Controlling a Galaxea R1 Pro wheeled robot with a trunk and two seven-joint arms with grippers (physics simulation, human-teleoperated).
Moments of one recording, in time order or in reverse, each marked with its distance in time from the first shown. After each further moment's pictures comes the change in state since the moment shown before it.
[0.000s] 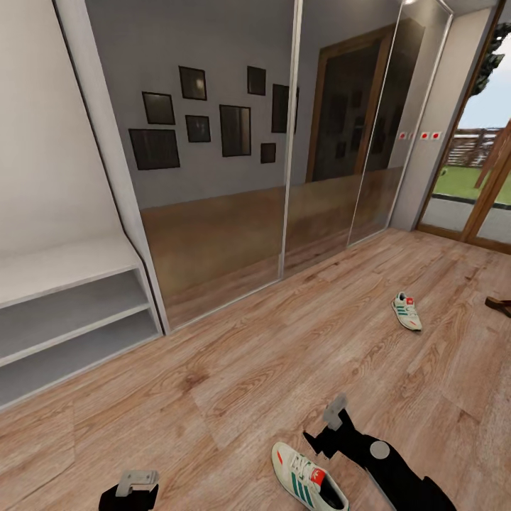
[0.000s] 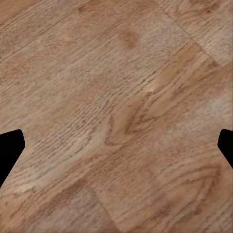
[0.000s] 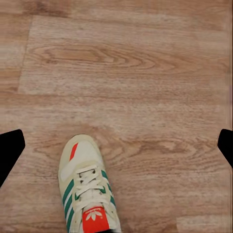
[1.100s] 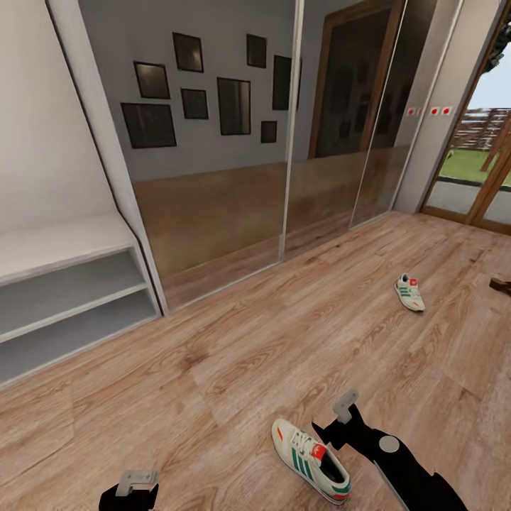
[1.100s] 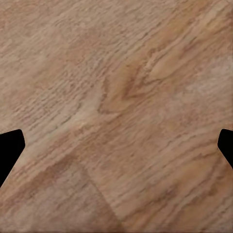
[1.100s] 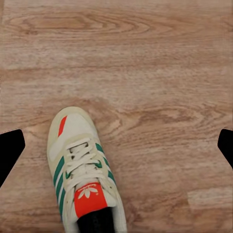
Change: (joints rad) left arm 0.000 0.000 0.000 -0.001 0.000 0.000 -0.001; right arm -0.008 -0.008 -0.085 0.011 0.000 0.002 0.008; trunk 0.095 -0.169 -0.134
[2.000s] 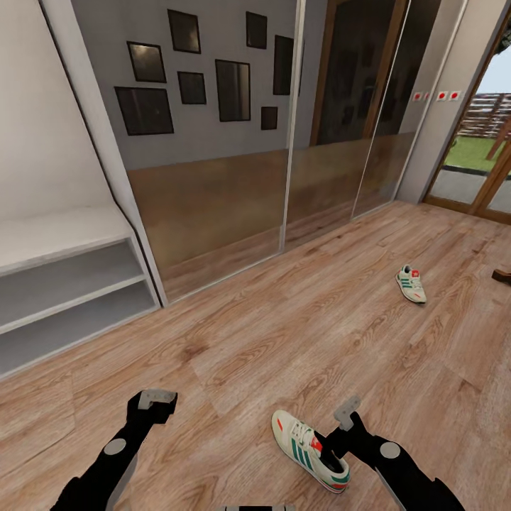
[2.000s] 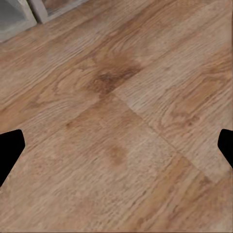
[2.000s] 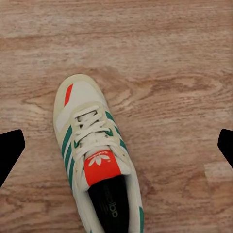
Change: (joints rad) left arm -0.158 -0.016 0.001 -0.172 -0.051 -0.104 -0.025; right arm 0.000 0.004 0.000 0.056 0.000 -0.005 -0.001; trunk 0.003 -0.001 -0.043
